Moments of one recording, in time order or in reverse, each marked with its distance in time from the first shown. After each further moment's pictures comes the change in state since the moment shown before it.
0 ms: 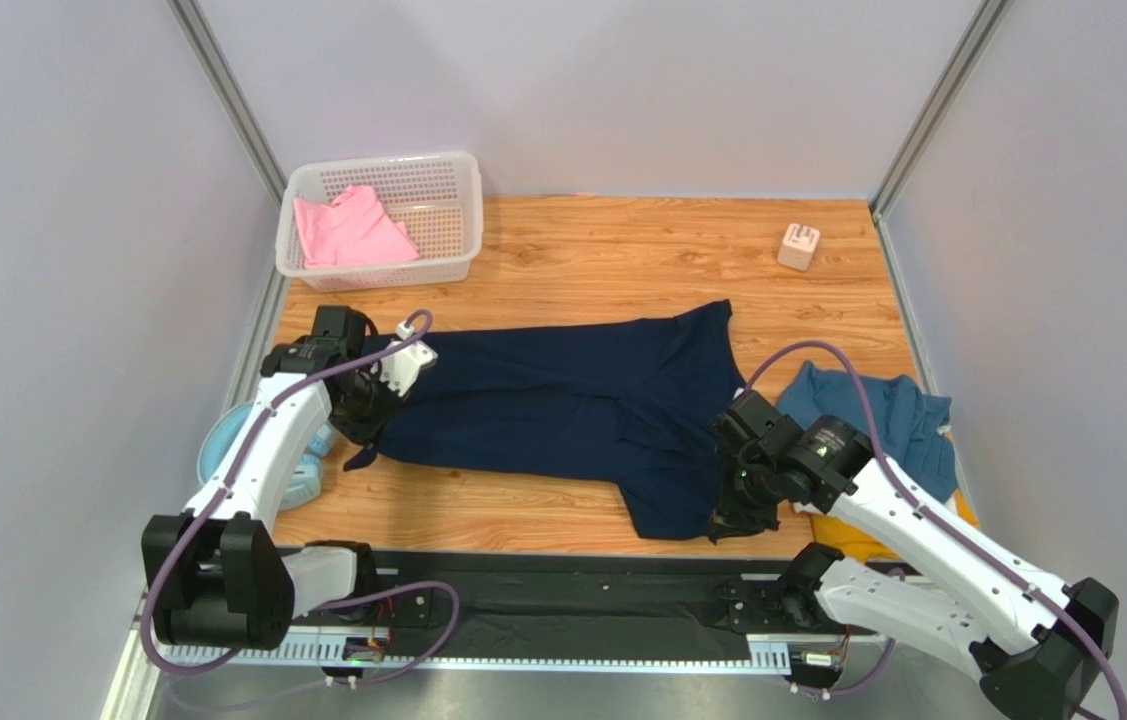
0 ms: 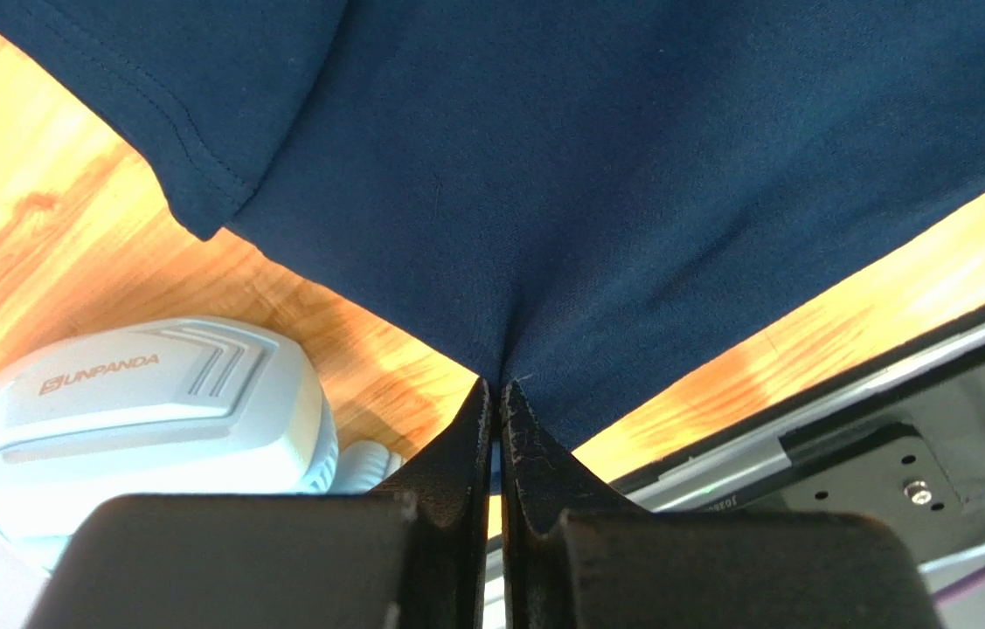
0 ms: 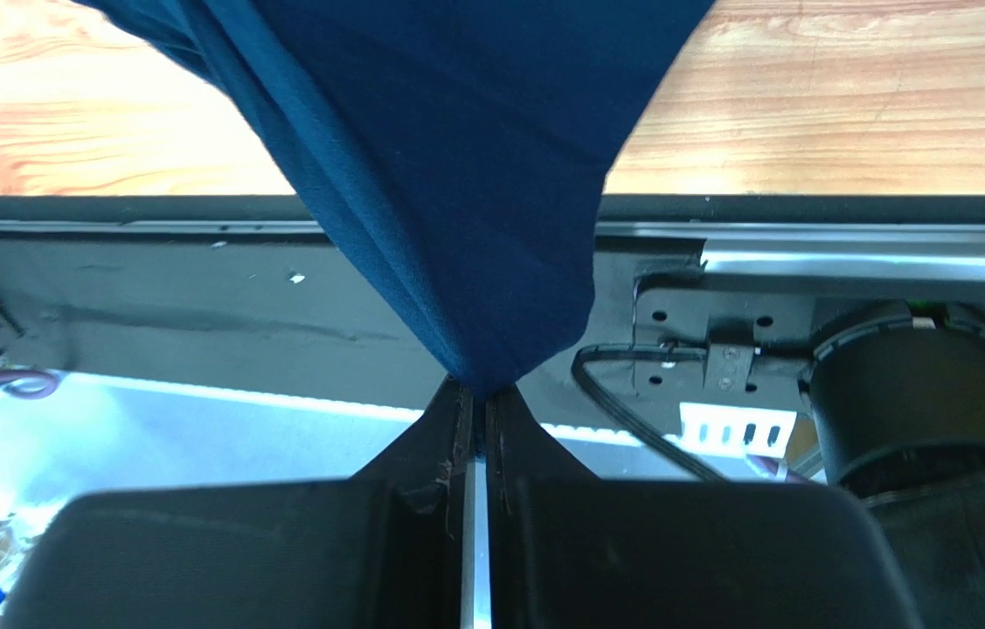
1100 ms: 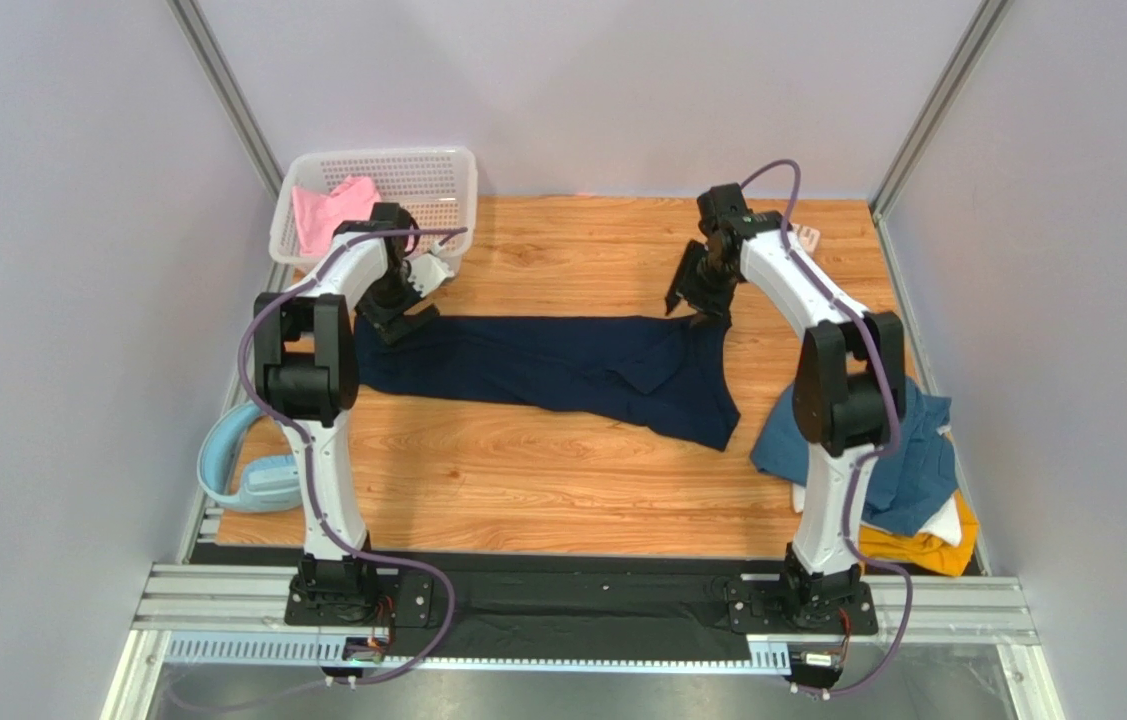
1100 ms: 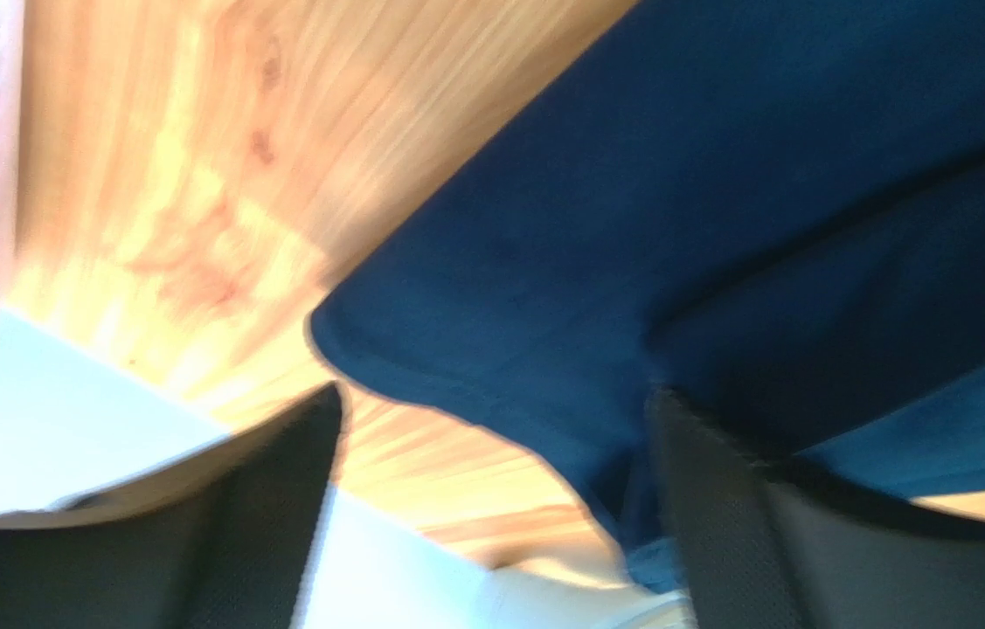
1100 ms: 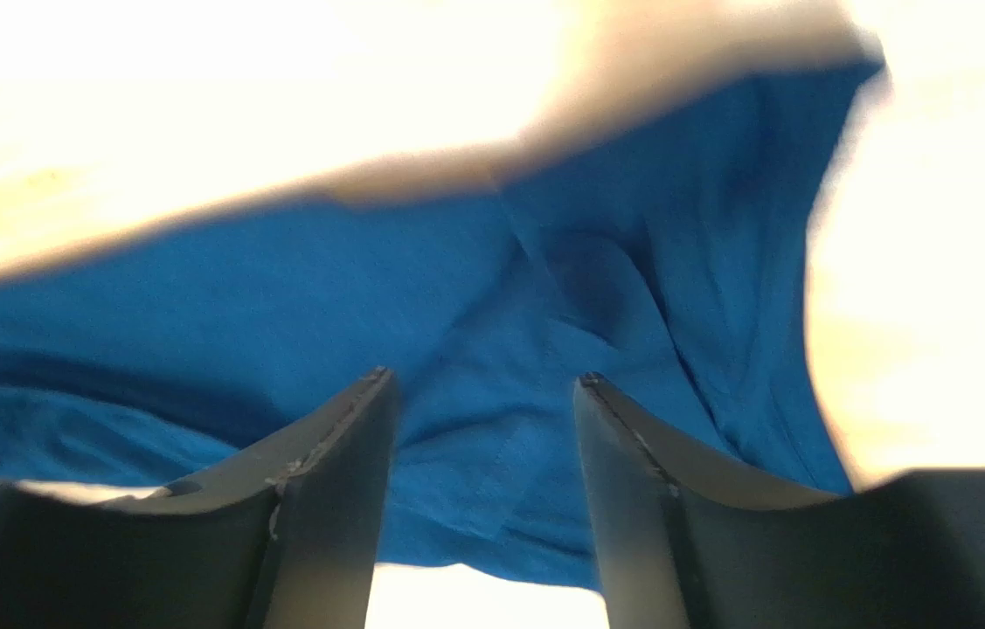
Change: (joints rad) left arm -0.003 0.960 0.832 0.061 -0.303 0.183; right arm -0.523 1.104 0.916 0.311 0.000 -0.287
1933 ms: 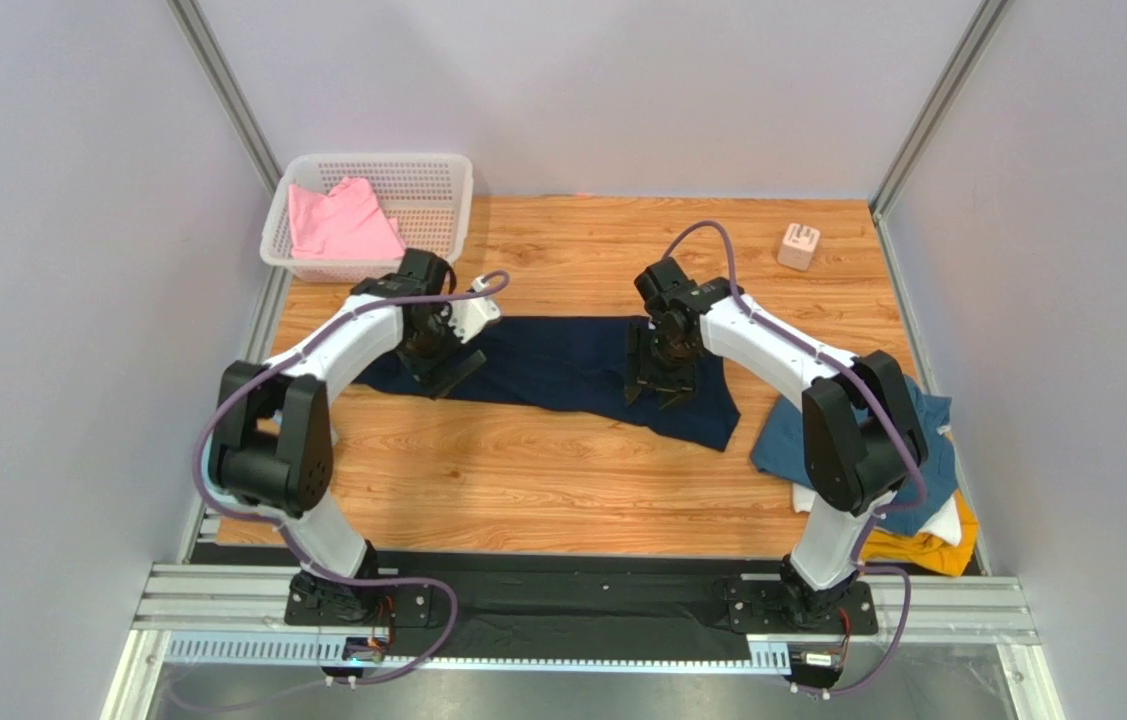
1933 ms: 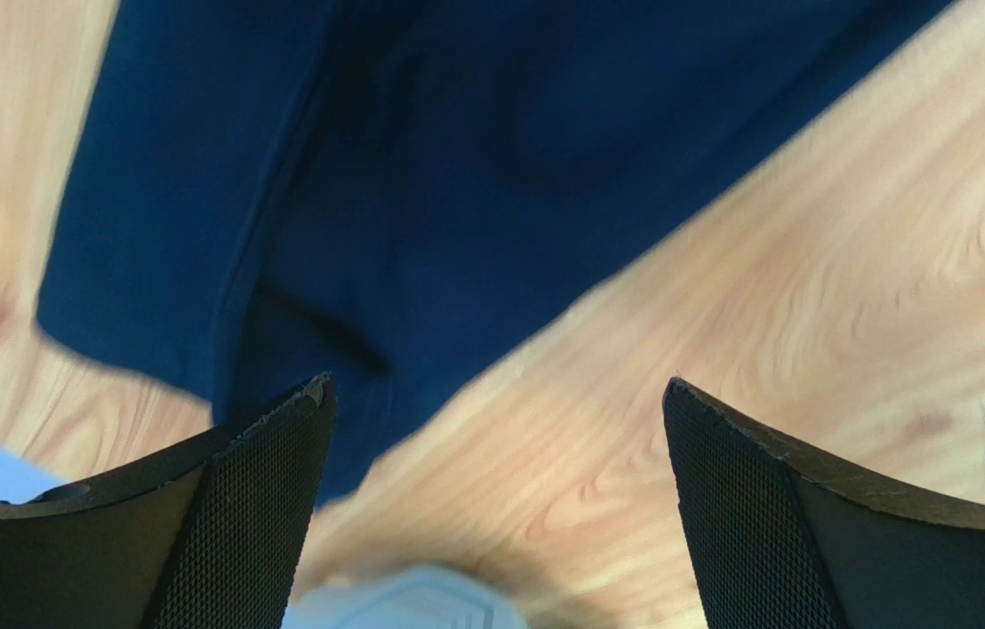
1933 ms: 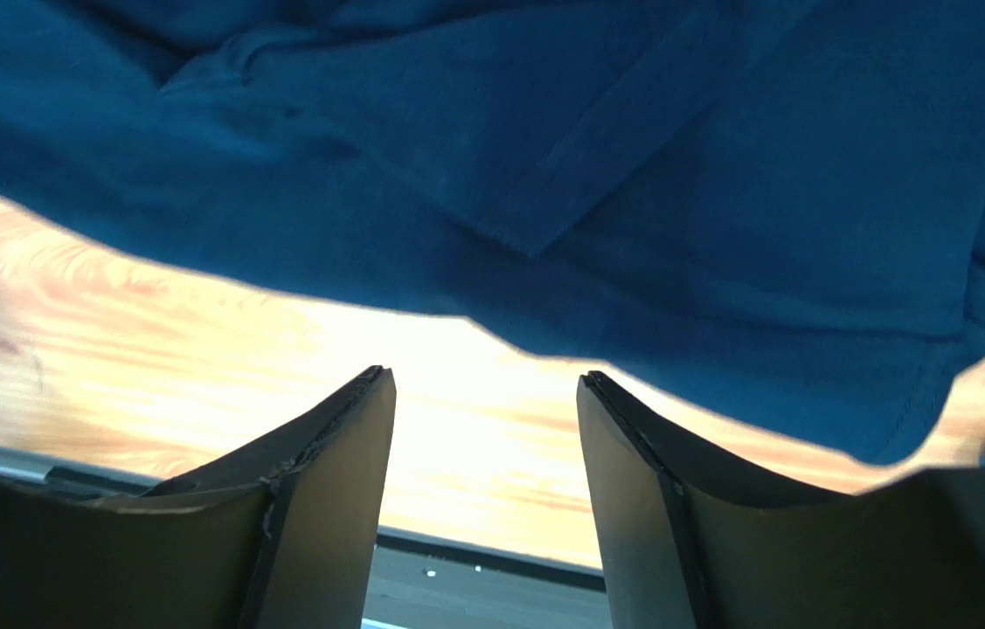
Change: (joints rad) left arm -0.195 -0.522 -0.544 0.173 0.203 -0.124; right arm 0.269 -0.231 -0.368 0.024 -0.026 -0.073
